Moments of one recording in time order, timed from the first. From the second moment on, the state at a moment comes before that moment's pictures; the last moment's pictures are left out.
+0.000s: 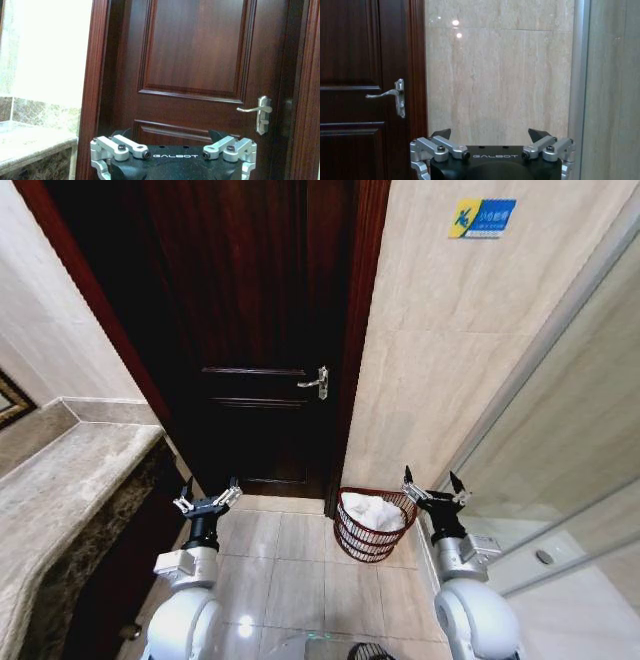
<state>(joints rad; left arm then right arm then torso) 1.72 -1.46 -0.57 -2.35 -0.18 -0.01 -0.24 -1.60 1.49 0.53 2.38 0.07 -0.24 0.18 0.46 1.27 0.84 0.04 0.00</state>
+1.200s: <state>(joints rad) 1.72 -1.46 -0.57 -2.35 -0.18 -0.01 -0.24 -1.60 1.49 0.53 2.38 0.07 -0.24 0.18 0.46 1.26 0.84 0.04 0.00</state>
